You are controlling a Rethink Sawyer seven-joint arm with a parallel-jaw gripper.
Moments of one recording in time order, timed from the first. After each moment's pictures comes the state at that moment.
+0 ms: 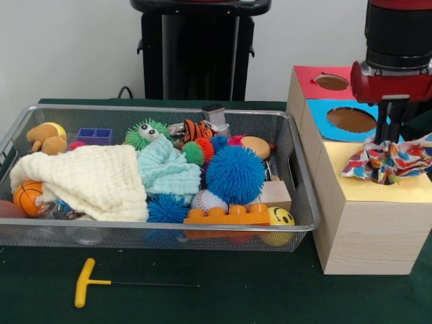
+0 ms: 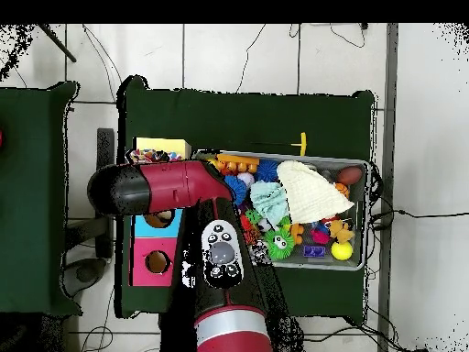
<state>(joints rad) -0.02 -0.63 0.13 1.50 -0.07 0.58 1.92</state>
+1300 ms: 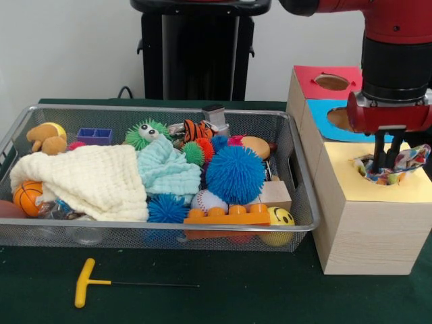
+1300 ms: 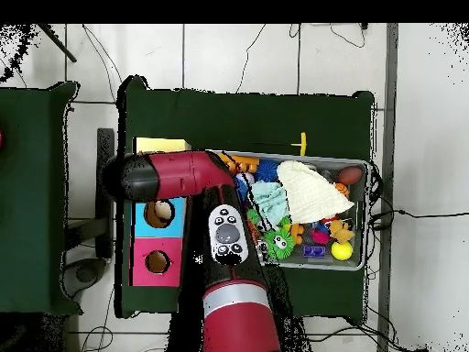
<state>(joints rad) -0.04 -0.54 0.14 1.42 -0.07 0.56 1.92</state>
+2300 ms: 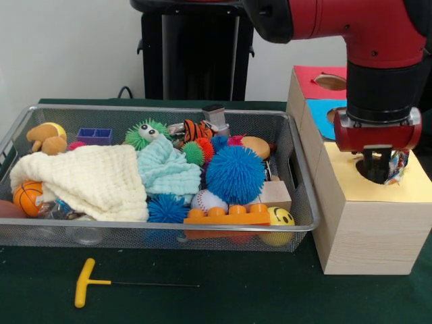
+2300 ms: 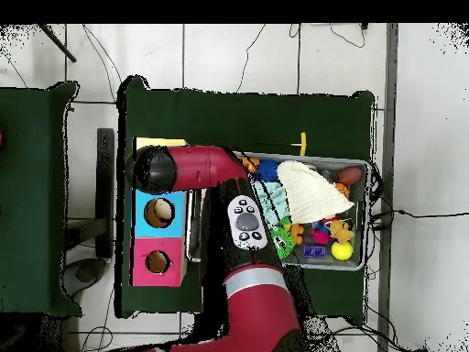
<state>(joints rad) -0.10 -0.50 0.19 1.40 -0.07 0.56 1.92</state>
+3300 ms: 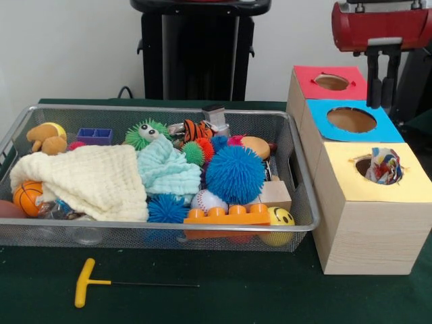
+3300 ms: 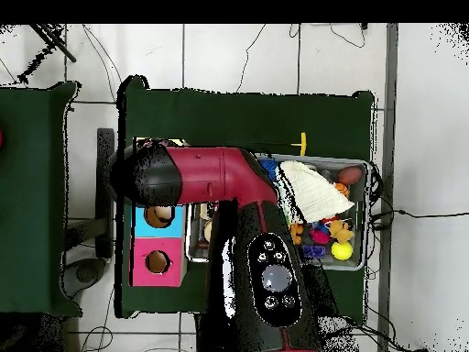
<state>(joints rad) -0.15 -0.79 0.20 1.52 -0.07 0.61 1.92</state>
